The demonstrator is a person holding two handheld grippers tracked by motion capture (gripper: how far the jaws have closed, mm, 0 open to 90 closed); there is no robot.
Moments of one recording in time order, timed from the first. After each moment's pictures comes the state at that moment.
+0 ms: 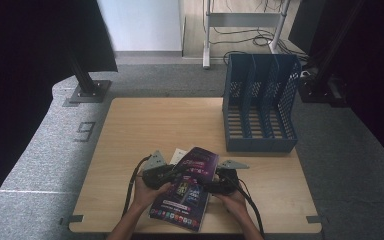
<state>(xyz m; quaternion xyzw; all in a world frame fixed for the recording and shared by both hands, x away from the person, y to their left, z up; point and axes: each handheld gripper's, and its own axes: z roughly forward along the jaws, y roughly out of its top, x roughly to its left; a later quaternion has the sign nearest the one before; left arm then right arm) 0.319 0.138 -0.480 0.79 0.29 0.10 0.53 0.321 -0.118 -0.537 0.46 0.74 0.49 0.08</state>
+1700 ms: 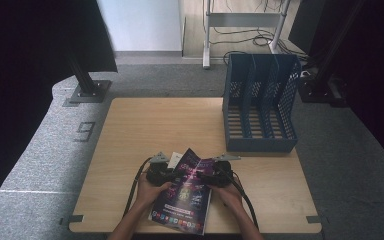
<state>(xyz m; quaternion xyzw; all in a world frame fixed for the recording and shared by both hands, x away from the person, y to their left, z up) 0.351 0.143 -0.530 0.80 0.37 0.01 0.46 0.351 -0.105 -0.547 0.50 0.75 0.43 0.07</state>
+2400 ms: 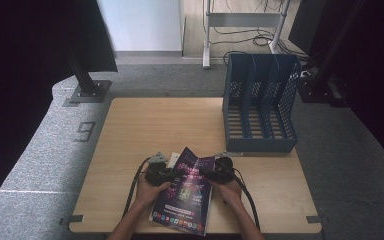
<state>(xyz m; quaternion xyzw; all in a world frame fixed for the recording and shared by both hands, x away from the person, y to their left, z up) 0.351 0.148 -0.530 0.80 0.37 0.02 0.47 0.361 -0.113 -0.546 0.52 0.73 0.44 0.04</state>
